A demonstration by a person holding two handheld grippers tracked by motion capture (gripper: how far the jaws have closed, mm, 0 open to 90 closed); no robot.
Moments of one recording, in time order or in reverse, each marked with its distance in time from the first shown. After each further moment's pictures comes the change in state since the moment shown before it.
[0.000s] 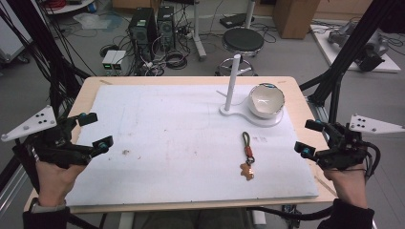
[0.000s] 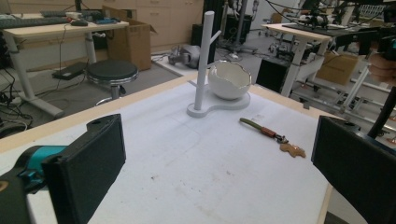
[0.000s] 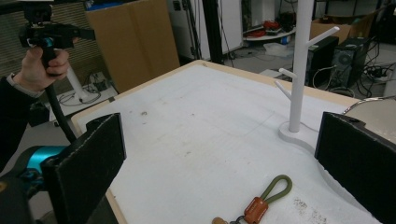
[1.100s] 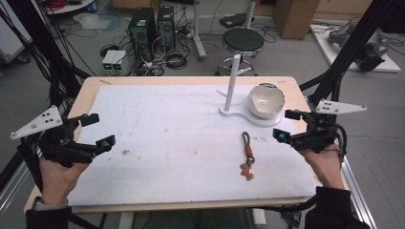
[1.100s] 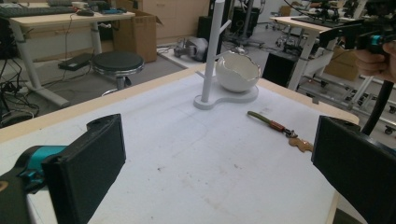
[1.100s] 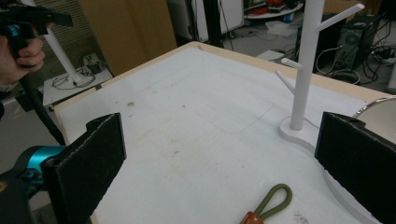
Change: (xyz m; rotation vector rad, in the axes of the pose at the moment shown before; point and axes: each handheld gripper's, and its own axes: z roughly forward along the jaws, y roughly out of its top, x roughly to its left) left arm 0.006 -0.007 0.007 0.033 0.026 -0.013; right arm -0.020 0.010 0.059 0.097 -0.002 0.004
